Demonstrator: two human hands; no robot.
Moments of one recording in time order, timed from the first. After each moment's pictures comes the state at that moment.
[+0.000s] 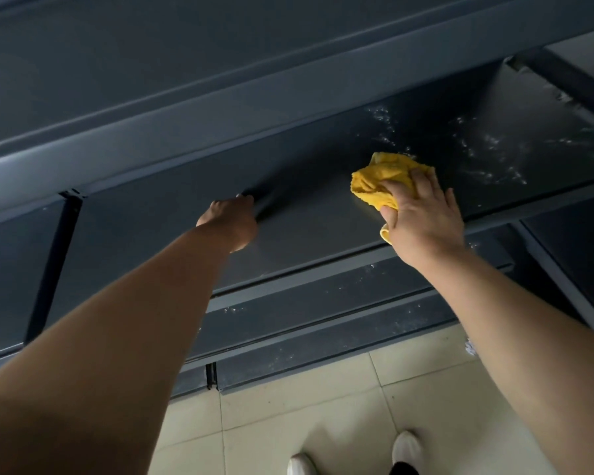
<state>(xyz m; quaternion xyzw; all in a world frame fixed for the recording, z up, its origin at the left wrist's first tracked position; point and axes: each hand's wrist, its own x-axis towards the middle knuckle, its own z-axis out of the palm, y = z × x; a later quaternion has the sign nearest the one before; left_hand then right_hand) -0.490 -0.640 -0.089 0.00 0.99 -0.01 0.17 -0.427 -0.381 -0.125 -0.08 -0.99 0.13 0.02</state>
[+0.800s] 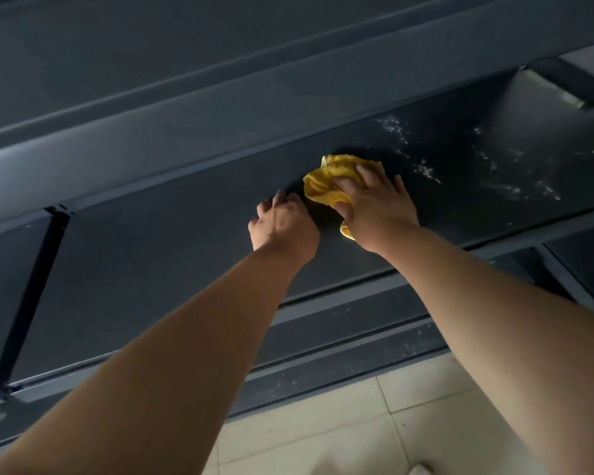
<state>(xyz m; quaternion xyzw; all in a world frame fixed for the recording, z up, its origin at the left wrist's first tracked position) -0.493 -0.573 -0.105 -0.01 0.99 0.08 0.08 -0.497 -0.431 -0.128 0.01 -0.99 0.12 -0.03</state>
